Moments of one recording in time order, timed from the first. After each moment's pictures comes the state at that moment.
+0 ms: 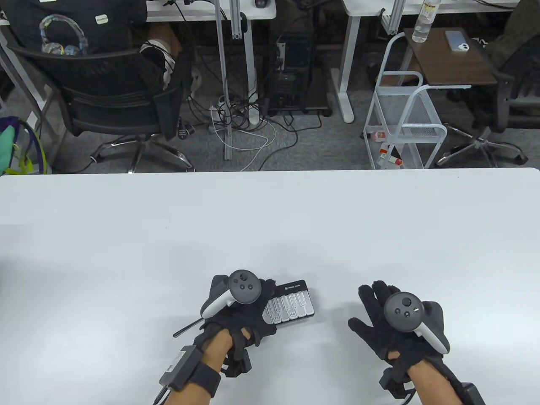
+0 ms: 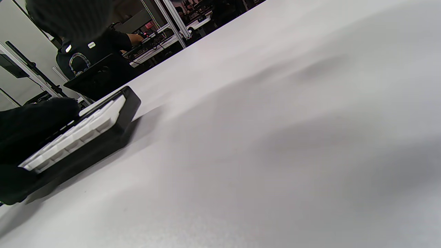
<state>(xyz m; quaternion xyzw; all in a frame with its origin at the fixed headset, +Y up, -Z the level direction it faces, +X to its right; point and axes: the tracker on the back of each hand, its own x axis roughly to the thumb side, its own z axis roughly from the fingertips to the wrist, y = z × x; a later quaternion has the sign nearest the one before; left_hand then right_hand) -0.090 -0.765 -0.314 -0.31 -0.18 0.26 0.90 0.237 -0.729 -0.261 0.04 0.13 0.96 0.25</state>
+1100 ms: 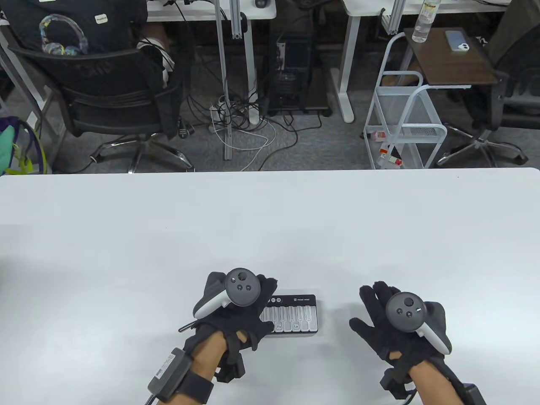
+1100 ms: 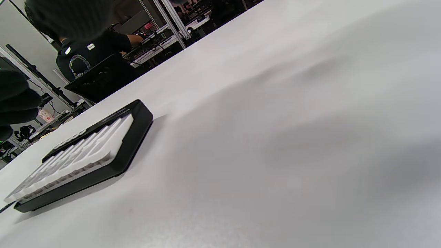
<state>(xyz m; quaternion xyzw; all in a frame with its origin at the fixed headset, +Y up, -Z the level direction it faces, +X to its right) -0.100 -0.707 -0.293 -0.26 -0.18 0.24 0.92 0.239 -0.729 -0.260 0.04 0.13 0.96 0.26</state>
